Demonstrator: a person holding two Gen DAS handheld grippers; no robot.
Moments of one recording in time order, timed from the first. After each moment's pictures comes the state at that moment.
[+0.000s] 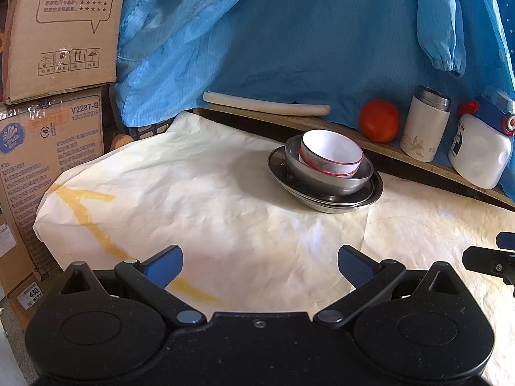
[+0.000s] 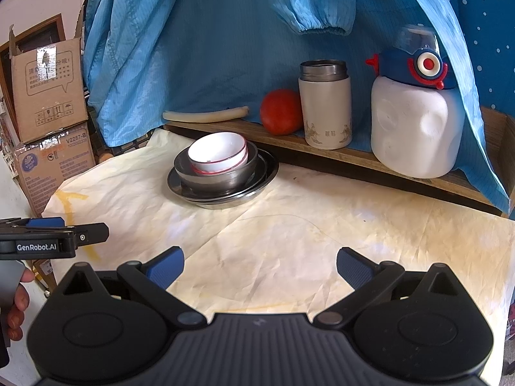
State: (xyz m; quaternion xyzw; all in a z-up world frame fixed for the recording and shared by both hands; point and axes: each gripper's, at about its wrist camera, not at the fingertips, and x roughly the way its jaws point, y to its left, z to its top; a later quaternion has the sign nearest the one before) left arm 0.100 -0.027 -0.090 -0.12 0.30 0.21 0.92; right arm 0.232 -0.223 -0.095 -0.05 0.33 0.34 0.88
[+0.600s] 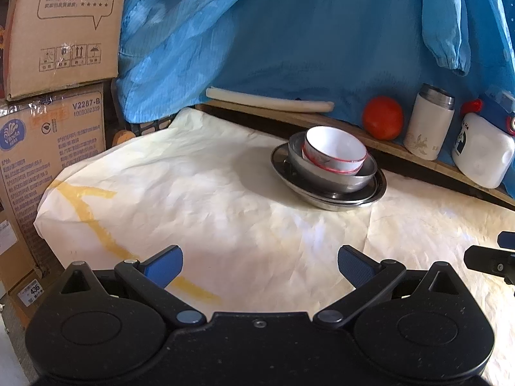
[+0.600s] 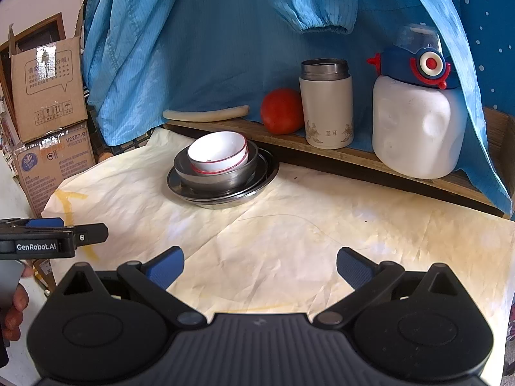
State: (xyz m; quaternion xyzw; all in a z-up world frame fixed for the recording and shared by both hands) left arm 0.103 -0.024 -0.091 -0.12 0.31 0.21 0.92; right arm 0.232 -0.222 -0.095 -0.05 0.34 0.34 0.88
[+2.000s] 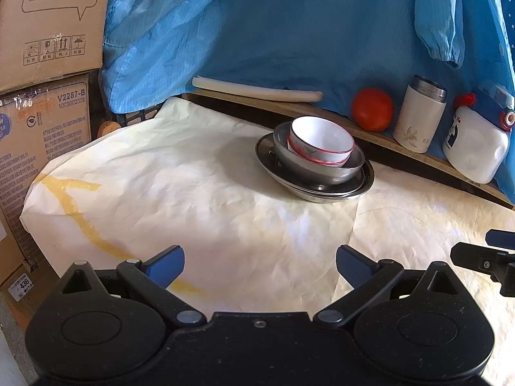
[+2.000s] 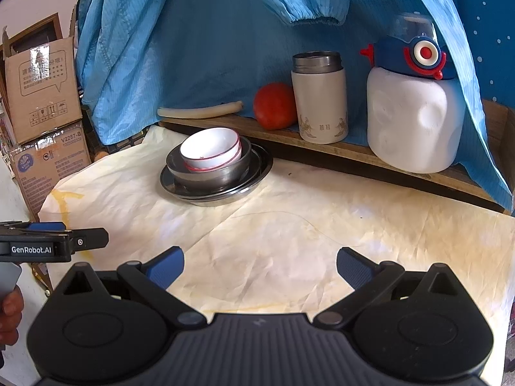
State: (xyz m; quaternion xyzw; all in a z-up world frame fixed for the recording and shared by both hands) left arm 0.113 -0.027 -0.090 -0.14 0.33 0.19 0.92; right arm 0.238 -0.225 -0.098 -0.05 0.34 0.34 0.87
